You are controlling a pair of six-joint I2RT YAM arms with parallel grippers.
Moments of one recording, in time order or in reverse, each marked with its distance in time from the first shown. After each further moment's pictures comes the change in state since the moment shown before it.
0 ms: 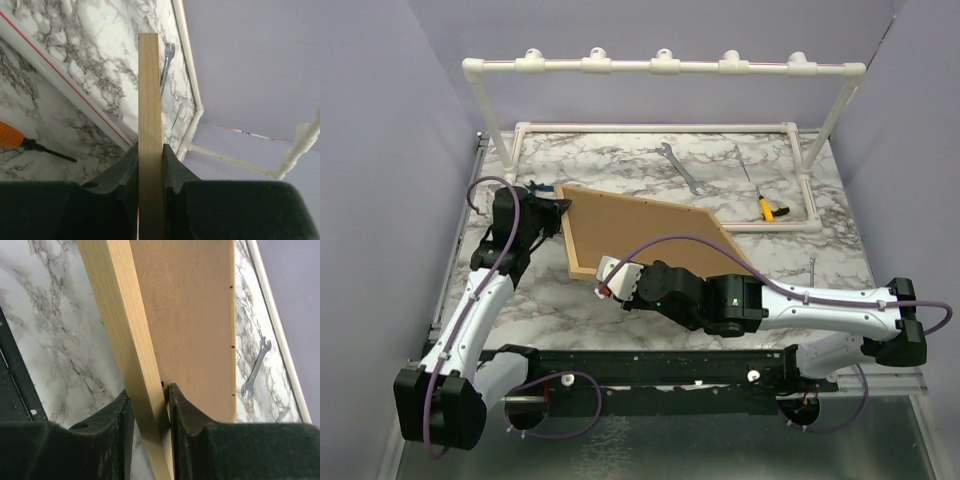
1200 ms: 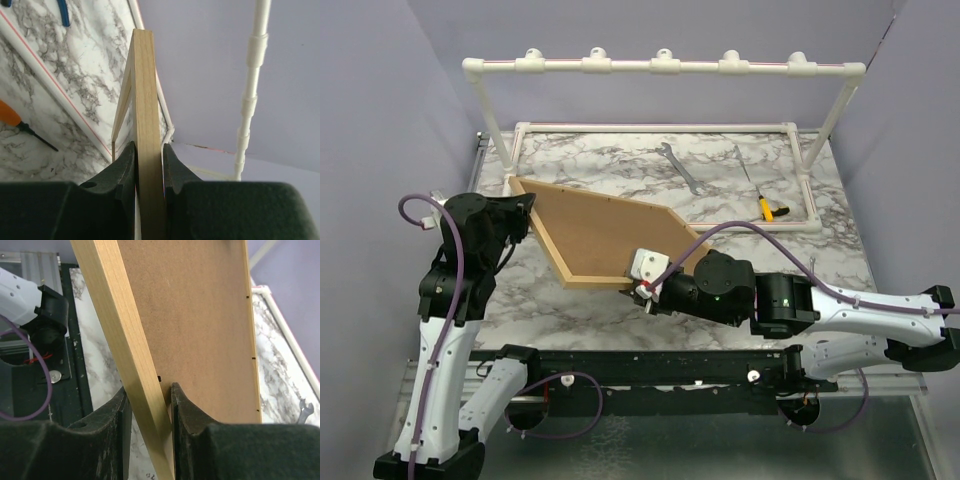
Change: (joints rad) left arm 0.003 -0.256 0.387 -0.504 -0.185 -0.018; right arm 0.014 -0.182 -0.005 0.147 -0.243 0.028
